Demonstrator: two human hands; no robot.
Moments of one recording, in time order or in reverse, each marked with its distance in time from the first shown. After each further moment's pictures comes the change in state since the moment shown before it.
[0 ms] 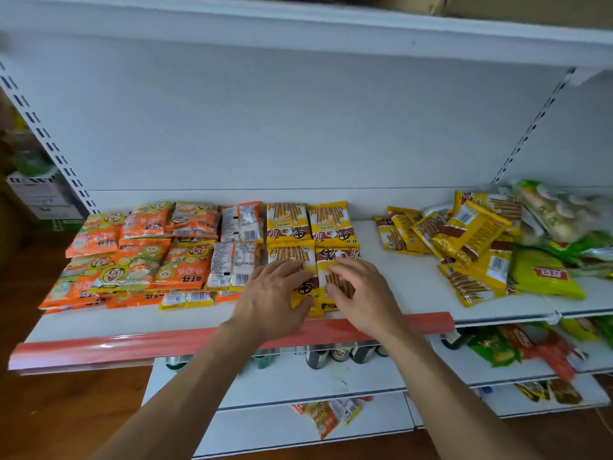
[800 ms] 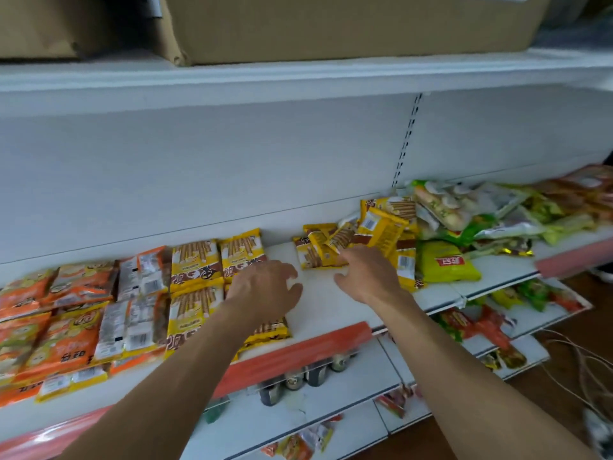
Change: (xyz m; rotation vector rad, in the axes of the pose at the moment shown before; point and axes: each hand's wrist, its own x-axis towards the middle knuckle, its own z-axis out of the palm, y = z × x) left_hand 0.107 0.111 -0.001 0.100 -0.163 0.025; right_hand 0.017 0.094 -0.113 -0.318 -0.039 0.364
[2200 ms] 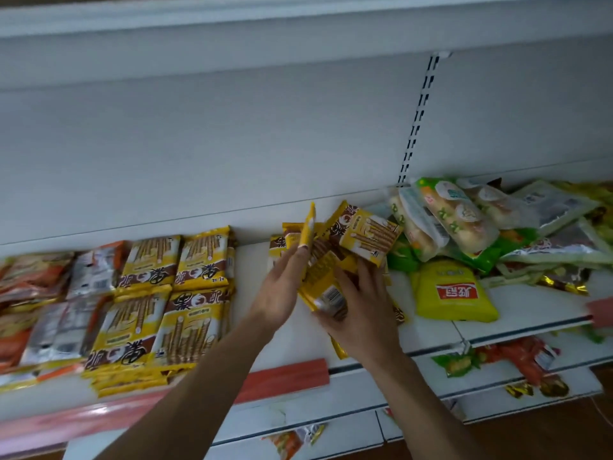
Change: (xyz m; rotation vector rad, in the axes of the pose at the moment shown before) left_hand 0.081 0.098 0.067 -1.166 0.085 -0.421; right_hand 0.018 0.104 0.055 0.251 0.171 -0.189
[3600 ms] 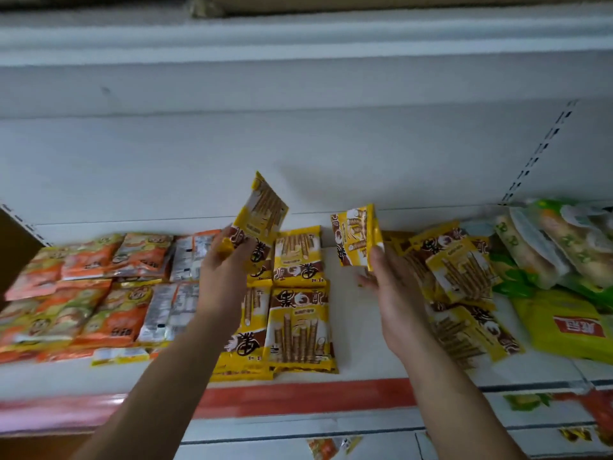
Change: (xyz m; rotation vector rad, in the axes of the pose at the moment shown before) left_hand -0.023 -0.004 -0.198 -0.430 0.501 0.117; right_hand 0.049 -0.140 0.033 1.219 0.074 0.349
